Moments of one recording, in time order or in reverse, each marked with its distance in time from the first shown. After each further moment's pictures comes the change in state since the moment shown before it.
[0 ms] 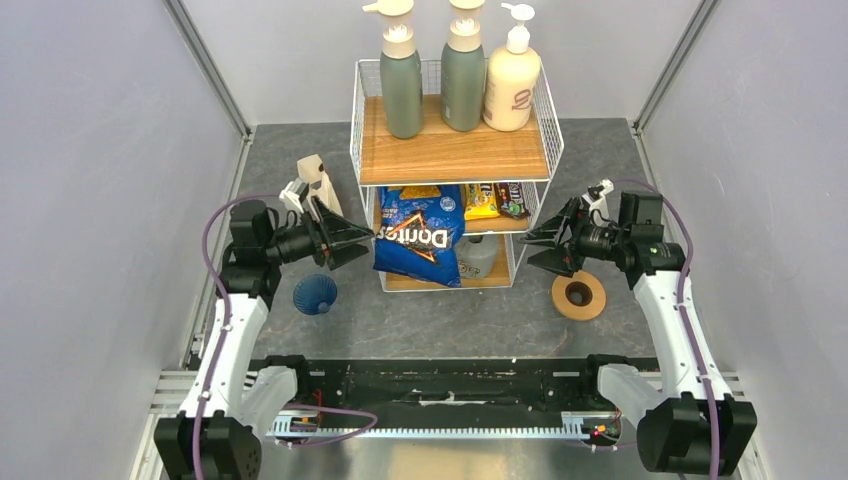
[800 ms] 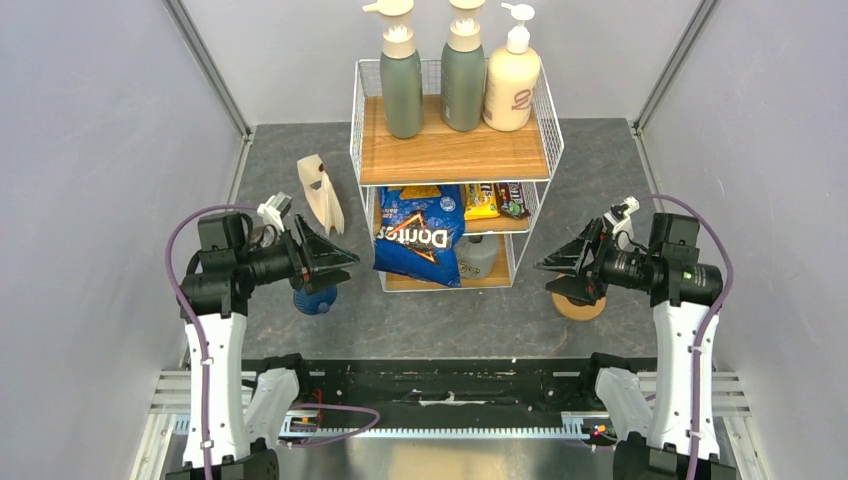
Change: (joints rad) left arm 0.115 -0.077 0.305 -0.782 0.059 0.406; right arm -0.172 -0.149 0.156 -0.552 -0.089 -0.330
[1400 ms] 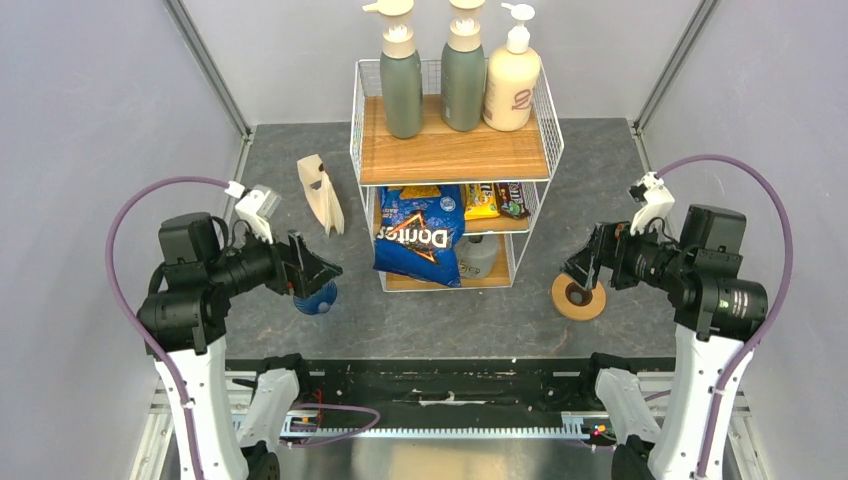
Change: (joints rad) left arm 0.001 -0.002 0.344 -0.212 -0.326 0.652; right arm 0.000 -0.010 0.343 -0.093 0.362 -0.580
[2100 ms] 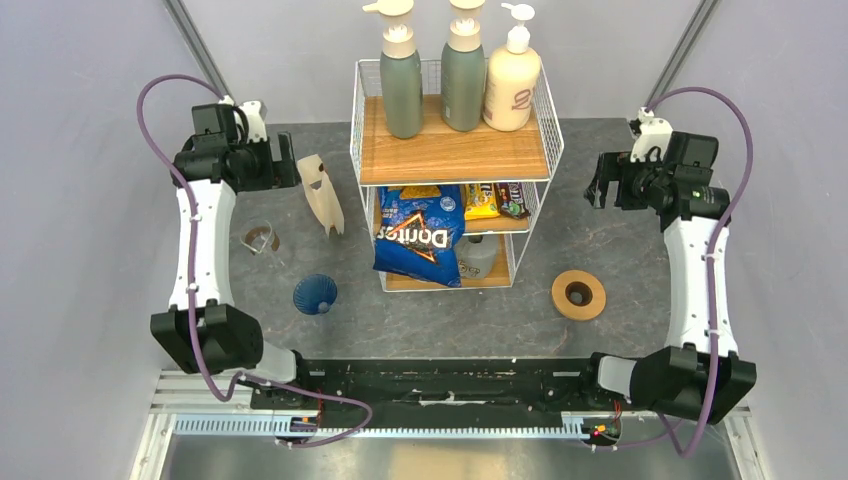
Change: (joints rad) left arm 0.000 0.689 0.271 0.277 -0.616 -0.044; right arm -0.001 0.426 -0.036 0.529 0.339 -0.044
